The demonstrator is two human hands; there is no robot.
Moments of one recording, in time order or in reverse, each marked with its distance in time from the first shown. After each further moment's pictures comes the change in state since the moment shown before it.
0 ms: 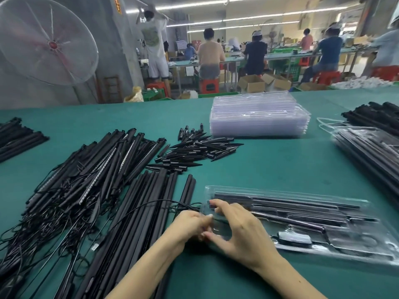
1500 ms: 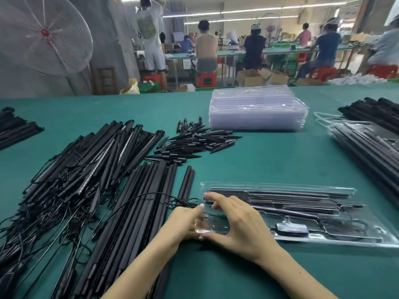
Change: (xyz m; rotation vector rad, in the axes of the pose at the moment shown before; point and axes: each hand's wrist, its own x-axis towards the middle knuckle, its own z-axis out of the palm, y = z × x) left_hand -0.026 -0.002 -0.004 -0.189 0.050 -0.060; right_hand -0.005 -0.007 -0.002 0.008 -0.055 -0.038
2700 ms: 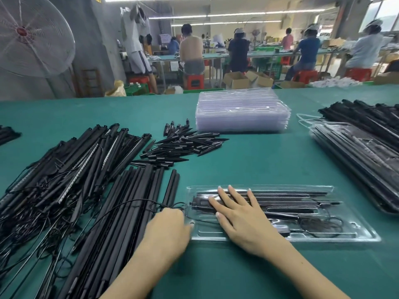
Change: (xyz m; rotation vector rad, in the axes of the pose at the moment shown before) left_hand -0.020 0.019 0.006 1.192 0.171 0.183; right_hand -0.006 0.042 -0.008 -0.288 -0.465 0.247
